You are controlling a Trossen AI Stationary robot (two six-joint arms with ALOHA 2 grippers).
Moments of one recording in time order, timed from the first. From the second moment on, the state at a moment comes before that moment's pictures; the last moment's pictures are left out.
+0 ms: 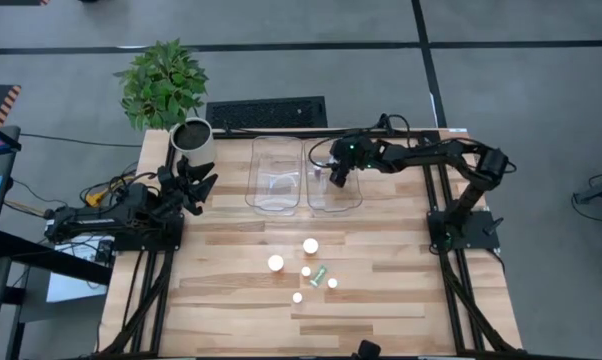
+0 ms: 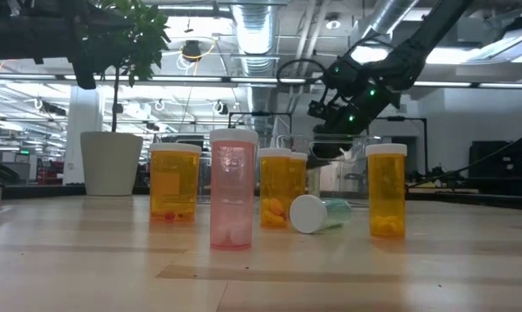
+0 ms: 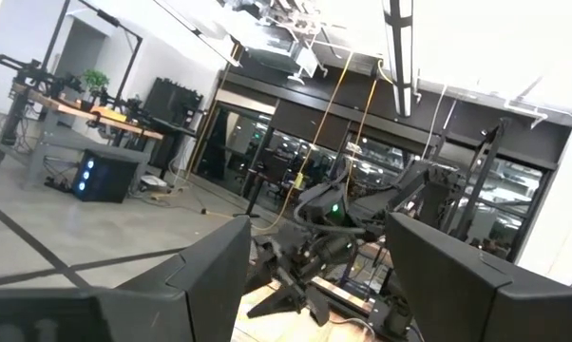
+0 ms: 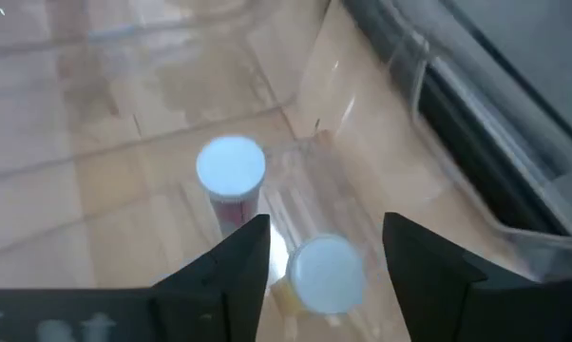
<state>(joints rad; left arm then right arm) 0.09 0.10 0.07 0.37 -0.40 -0.27 -0.54 1.68 0.86 0.13 0.00 -0.16</state>
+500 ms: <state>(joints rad) 0.09 0.10 0.07 0.37 -0.40 -0.27 -0.30 1.26 0.86 -0.13 -0.05 -0.16</state>
